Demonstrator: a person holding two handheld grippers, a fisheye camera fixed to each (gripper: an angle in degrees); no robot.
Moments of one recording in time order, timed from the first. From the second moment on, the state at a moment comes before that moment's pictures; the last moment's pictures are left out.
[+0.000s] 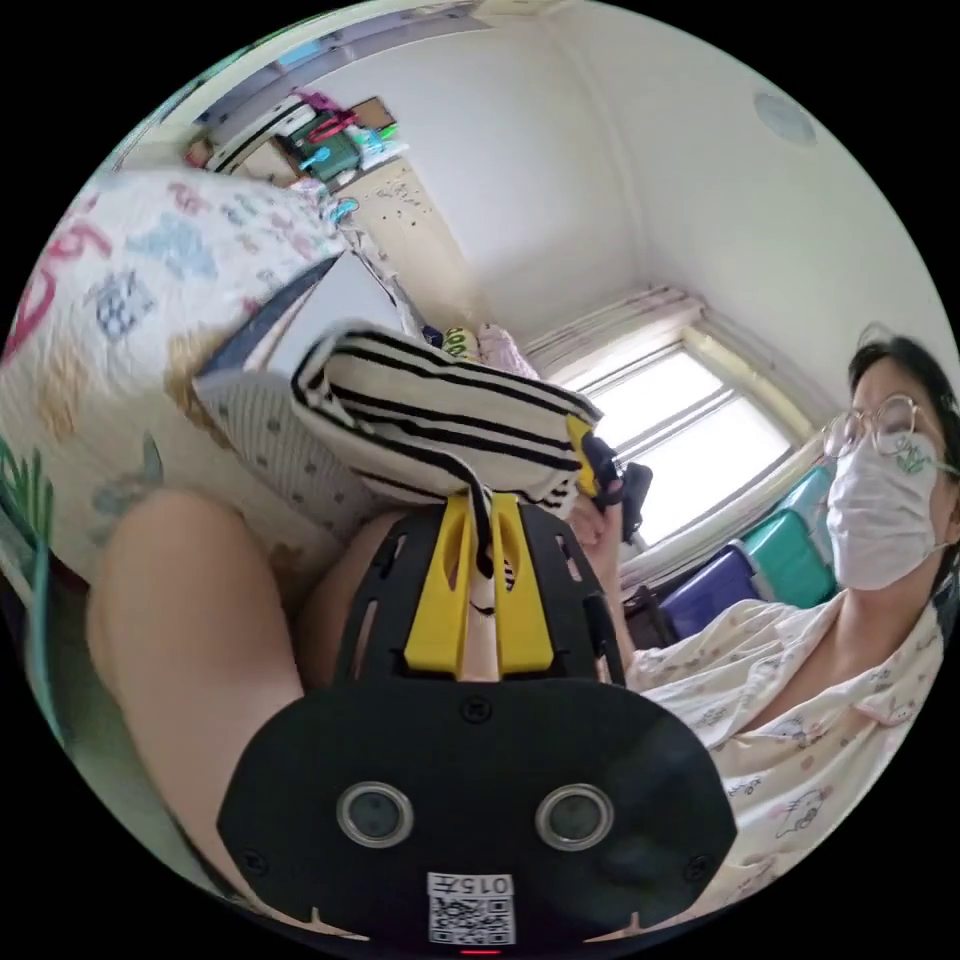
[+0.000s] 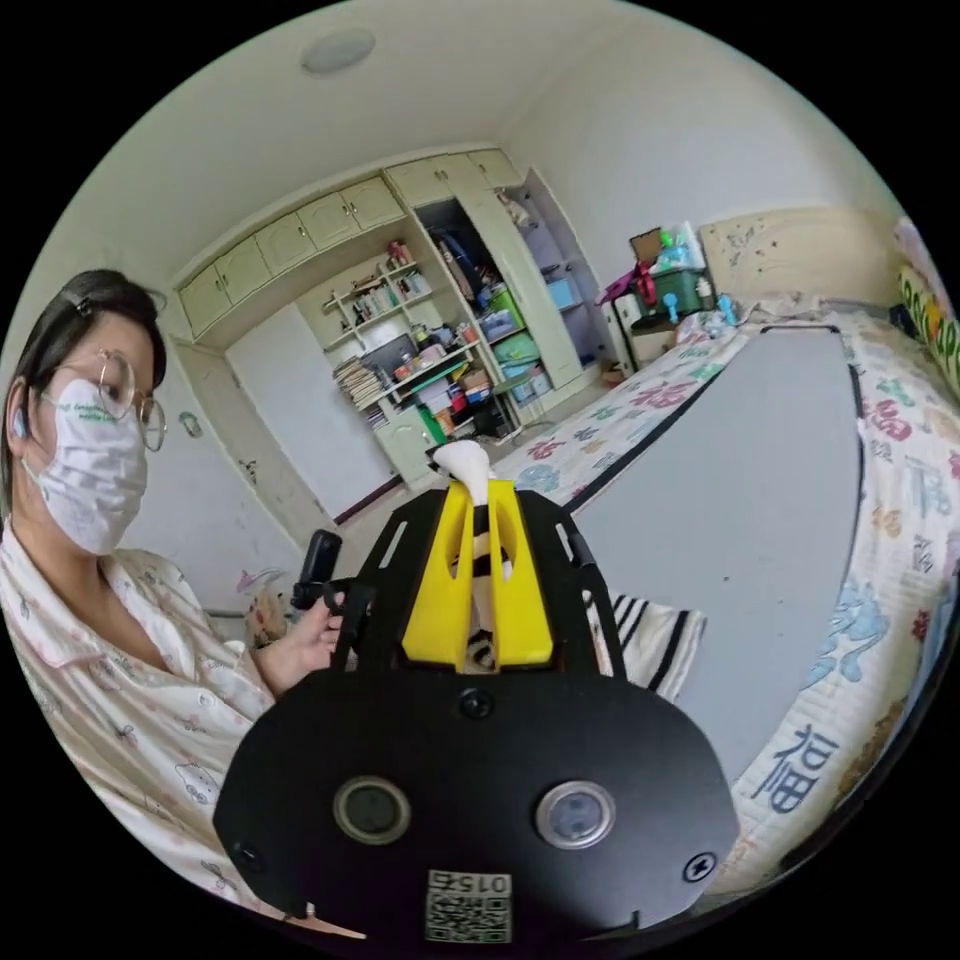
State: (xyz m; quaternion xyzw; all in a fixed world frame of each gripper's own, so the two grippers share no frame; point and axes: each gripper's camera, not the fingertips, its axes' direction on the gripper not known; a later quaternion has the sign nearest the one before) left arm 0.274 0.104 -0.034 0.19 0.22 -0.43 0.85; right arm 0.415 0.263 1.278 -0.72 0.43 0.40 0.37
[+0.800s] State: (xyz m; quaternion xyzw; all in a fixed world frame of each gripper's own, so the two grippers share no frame) left arm 0.160 -0.162 -0.287 0.23 -0.07 -0.11 0.96; right arm 0.617 0.159 1.276 -0.65 0.53 0.25 0.47
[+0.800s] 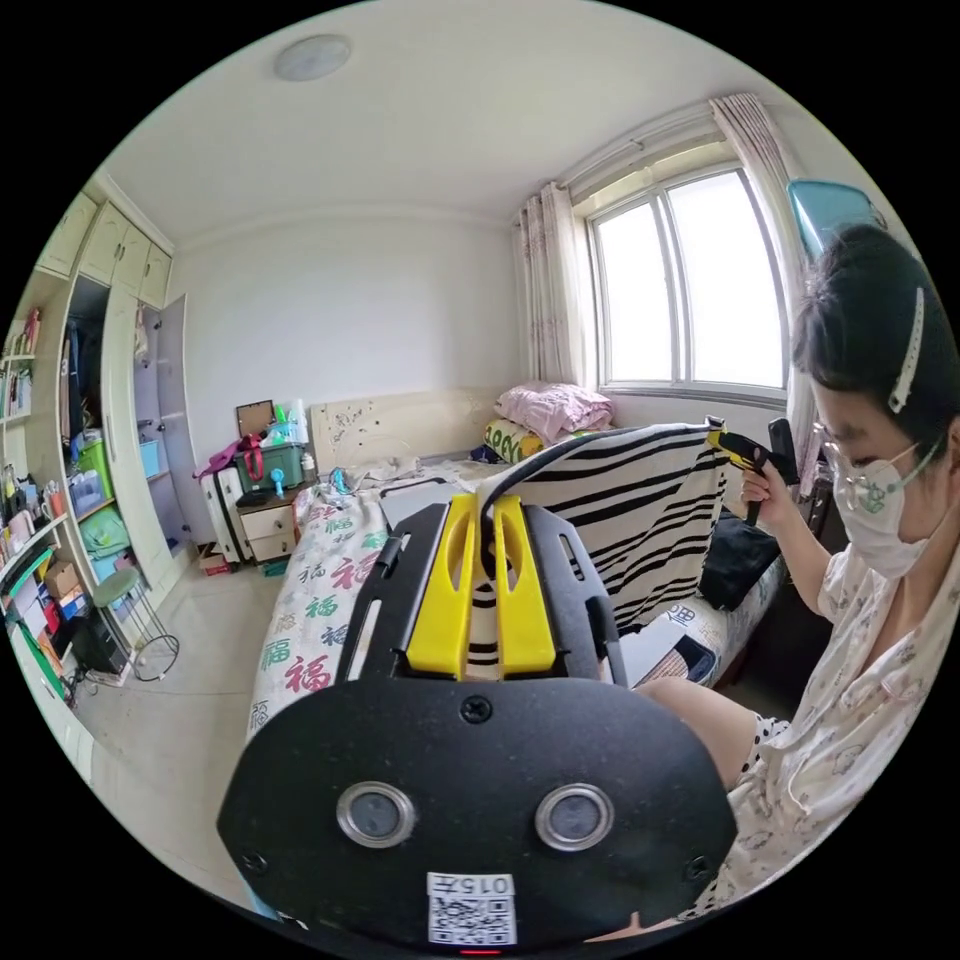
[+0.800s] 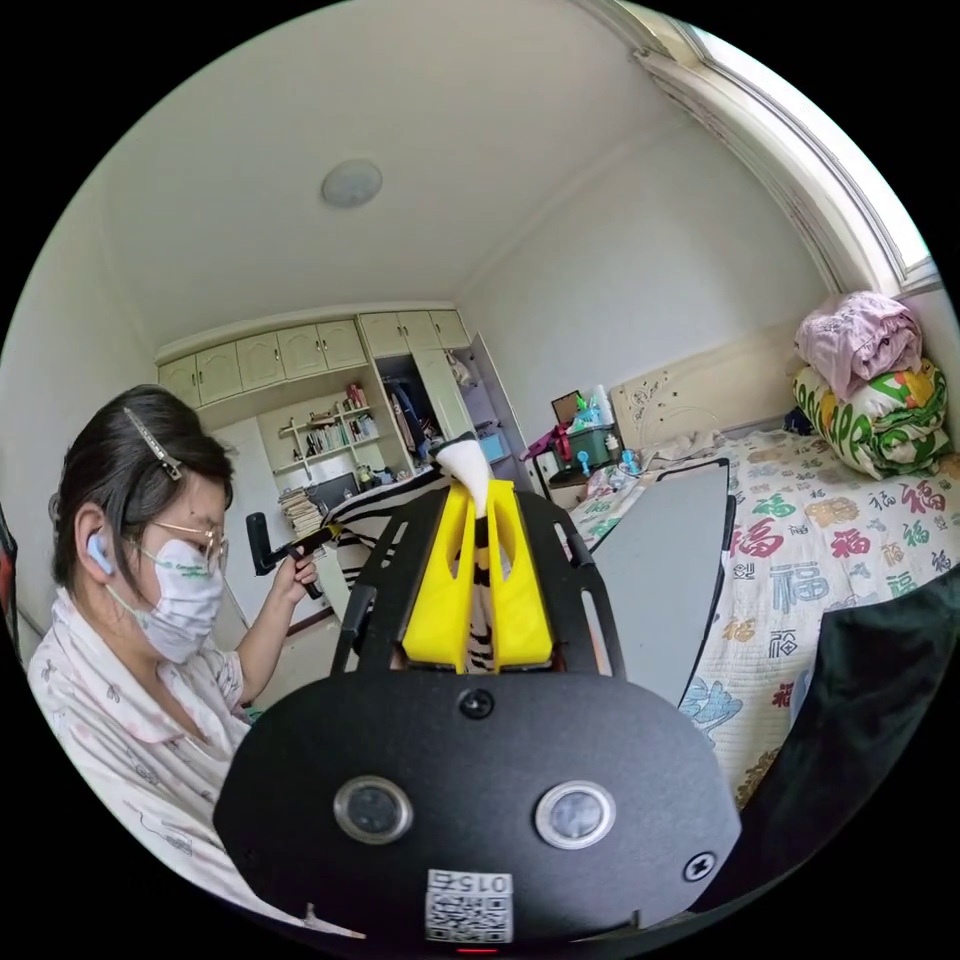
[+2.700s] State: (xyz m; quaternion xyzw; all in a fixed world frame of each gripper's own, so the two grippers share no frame) left arm 0.297 -0.242 0.368 -0.20 0.20 0.04 0.96; right arm 0.473 0.202 0.884 -0.90 0.25 0.36 0.06
